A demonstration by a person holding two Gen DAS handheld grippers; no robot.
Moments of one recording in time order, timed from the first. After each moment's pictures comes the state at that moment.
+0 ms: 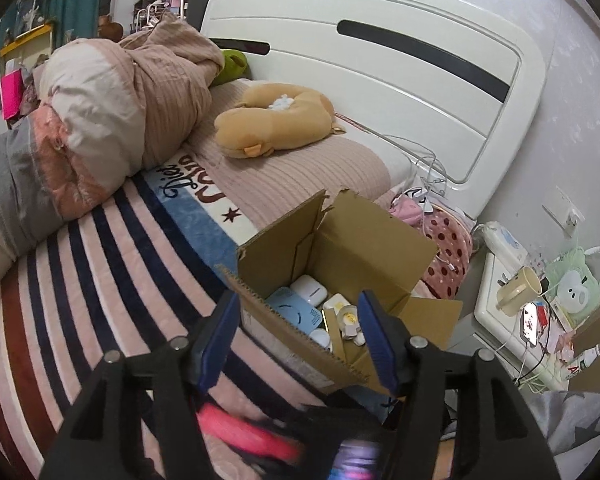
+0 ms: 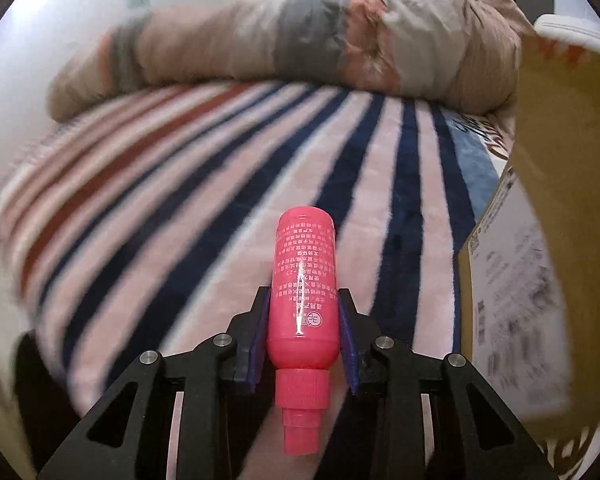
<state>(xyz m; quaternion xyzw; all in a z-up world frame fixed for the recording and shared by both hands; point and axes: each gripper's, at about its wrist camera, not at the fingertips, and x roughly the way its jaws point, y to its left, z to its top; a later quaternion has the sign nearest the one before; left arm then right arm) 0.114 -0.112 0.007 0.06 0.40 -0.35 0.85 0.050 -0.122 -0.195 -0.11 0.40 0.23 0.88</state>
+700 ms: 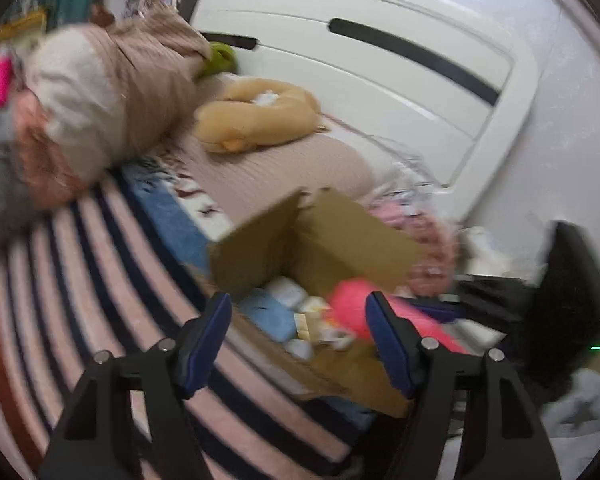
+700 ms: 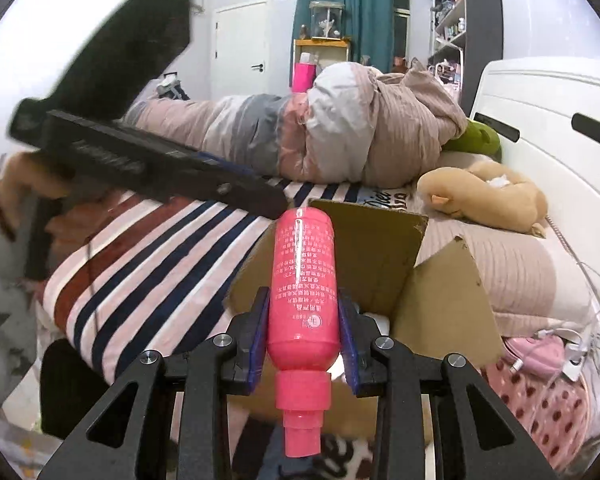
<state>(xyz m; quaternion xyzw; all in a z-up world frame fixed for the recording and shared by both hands) 0.119 -0.125 -0.003 0.01 0.41 -0.39 0.82 0.005 -0.266 -0.051 -0.09 0.30 0.20 0.93</state>
